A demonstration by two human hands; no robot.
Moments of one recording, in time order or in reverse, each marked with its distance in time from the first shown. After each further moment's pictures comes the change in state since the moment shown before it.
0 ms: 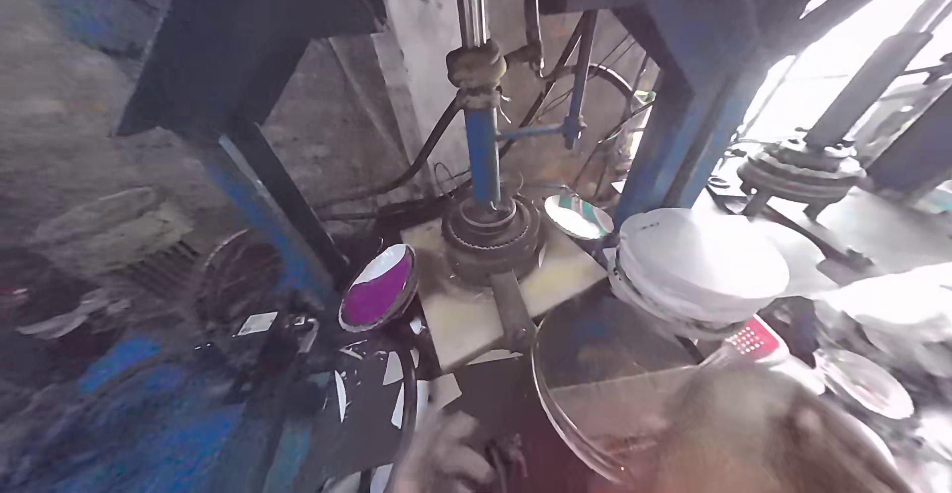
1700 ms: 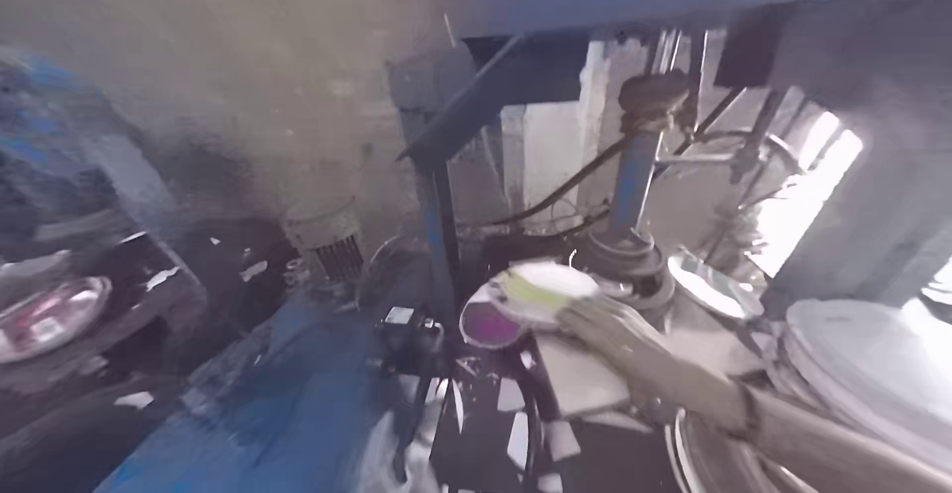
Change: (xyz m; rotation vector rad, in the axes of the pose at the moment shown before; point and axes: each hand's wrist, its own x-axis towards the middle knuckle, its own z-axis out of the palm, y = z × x) left_hand 0.003 -0.052 -0.142 1.067 0.904 0.311; right_hand 0.157 -0.067 0.249 -0.997 -0.712 -0.901
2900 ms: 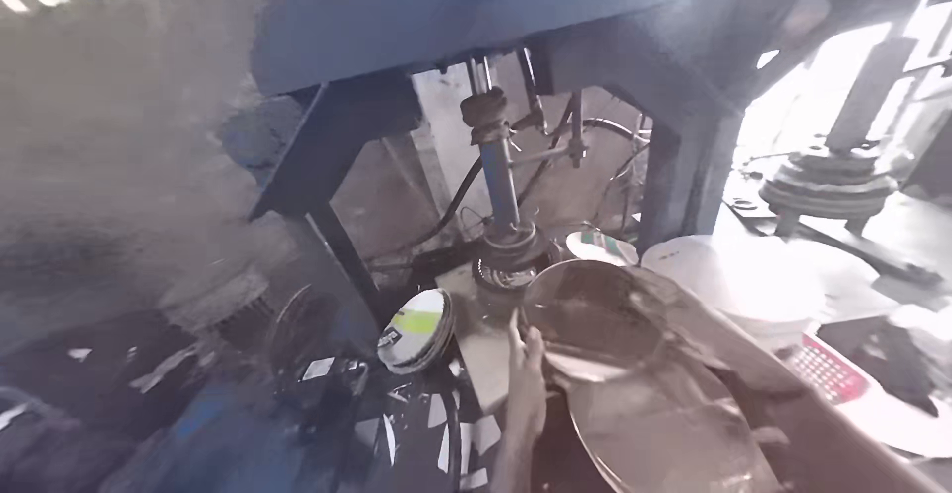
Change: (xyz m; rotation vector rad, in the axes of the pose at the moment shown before) left_hand -0.036 0.198 0.139 -0.835 -1.051 -0.663; right_hand -0.195 0.079 -0.034 1.043 0.357 1.009
